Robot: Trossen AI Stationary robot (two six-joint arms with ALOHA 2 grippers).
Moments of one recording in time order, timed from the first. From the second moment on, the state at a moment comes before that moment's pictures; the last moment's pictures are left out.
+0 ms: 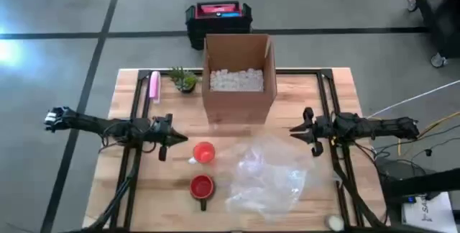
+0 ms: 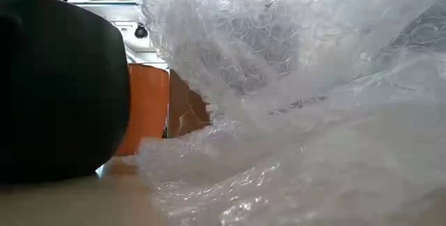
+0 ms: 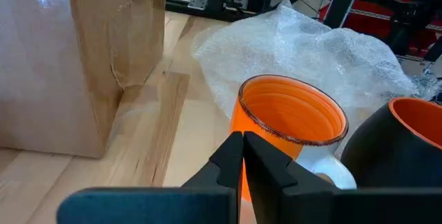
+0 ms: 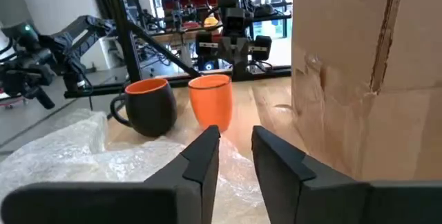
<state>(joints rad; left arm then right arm) -0.14 0.36 0.02 0.09 -0.10 -0.22 0.05 0.02 0.01 0.01 -0.05 0.12</state>
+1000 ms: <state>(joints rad) -0.14 0.36 0.02 0.10 -0.10 -0.22 0.05 0.02 0.01 0.02 -0.05 0.24</state>
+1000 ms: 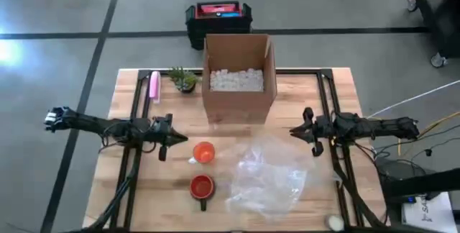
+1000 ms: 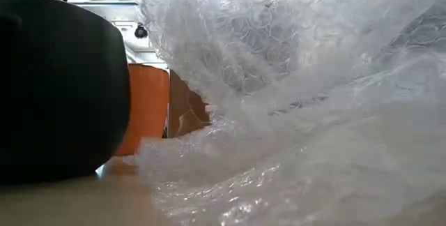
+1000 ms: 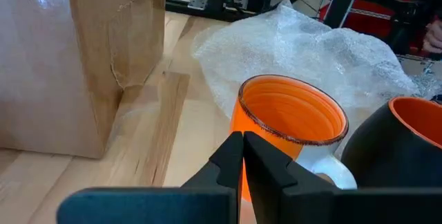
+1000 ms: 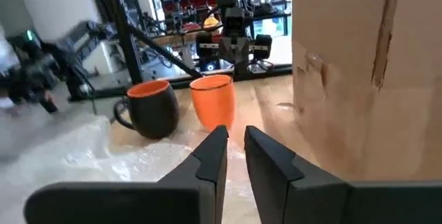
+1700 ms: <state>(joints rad) -0.14 0.39 0.10 0.52 -0.44 -0.19 0.05 0.34 0.21 0.34 0.00 0.22</state>
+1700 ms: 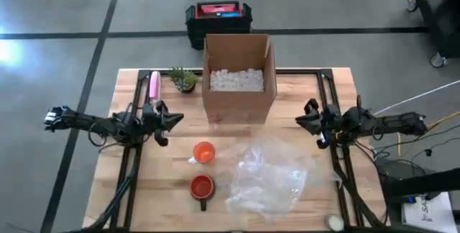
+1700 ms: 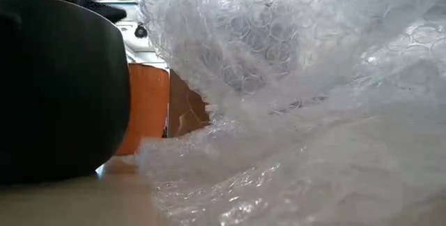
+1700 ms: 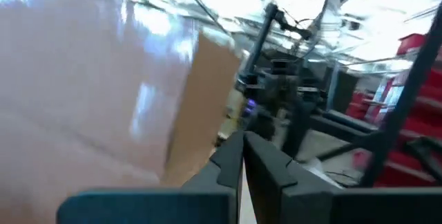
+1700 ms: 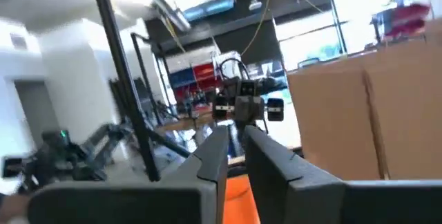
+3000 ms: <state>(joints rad) -0.14 1.12 0.60 0.19 -0.27 -0.24 0.07 1.32 1.00 -0.73 0.01 0.11</state>
